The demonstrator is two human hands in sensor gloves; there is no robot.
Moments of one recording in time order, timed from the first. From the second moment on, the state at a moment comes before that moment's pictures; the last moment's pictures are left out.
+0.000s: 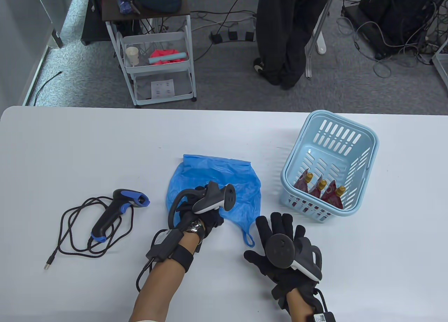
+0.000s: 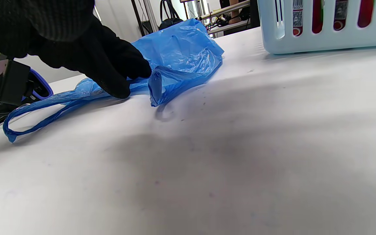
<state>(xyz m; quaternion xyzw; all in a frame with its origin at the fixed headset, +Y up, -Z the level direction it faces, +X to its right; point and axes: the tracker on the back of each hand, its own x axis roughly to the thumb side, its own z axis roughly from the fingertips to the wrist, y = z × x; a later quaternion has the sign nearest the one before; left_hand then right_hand) -0.064 -0.765 -0.306 -0.24 -0.10 -0.09 0.96 0.133 -0.743 -0.175 0.11 0.12 0.97 0.15</state>
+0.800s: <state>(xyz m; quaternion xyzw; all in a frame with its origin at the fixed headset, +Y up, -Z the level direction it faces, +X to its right) -0.068 -0.770 -0.335 -0.22 -0.07 -0.02 0.97 0.141 -0.742 -0.175 0.10 0.12 0.97 0.17</state>
